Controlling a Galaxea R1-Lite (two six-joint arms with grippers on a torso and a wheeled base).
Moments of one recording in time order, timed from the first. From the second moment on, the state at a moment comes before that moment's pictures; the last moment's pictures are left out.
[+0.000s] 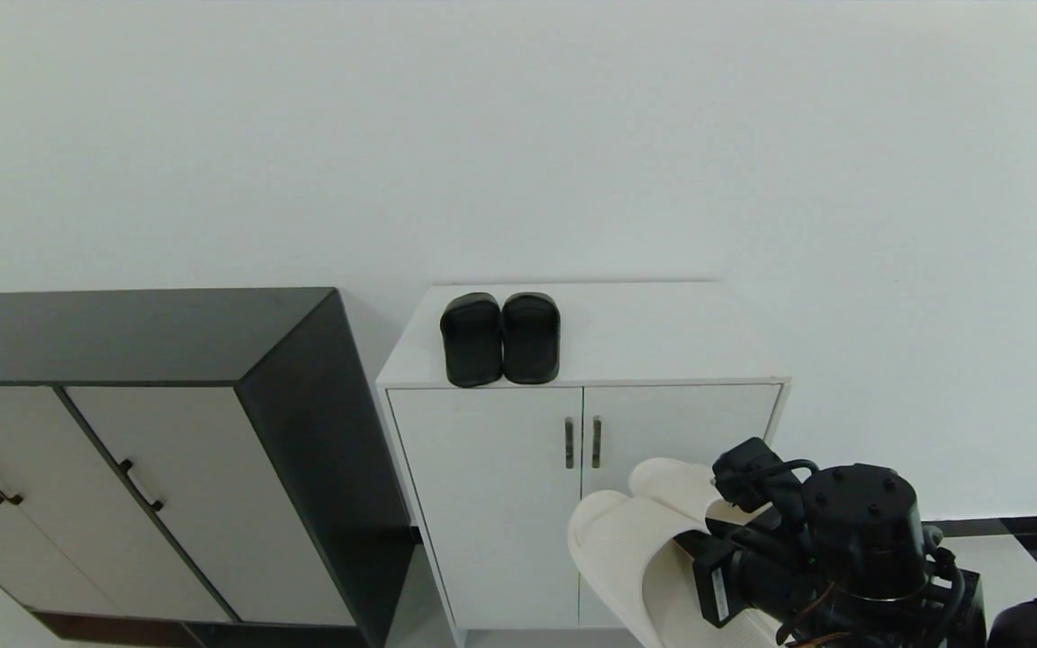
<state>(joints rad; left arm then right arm) 0.00 0.00 0.00 0.00 -0.02 0.01 0.76 1.85 -0.40 -1.06 -0.16 0.11</state>
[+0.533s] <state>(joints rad) 0.00 0.00 0.00 0.00 -0.02 0.01 0.77 1.86 -0.39 -1.06 -0.16 0.11</state>
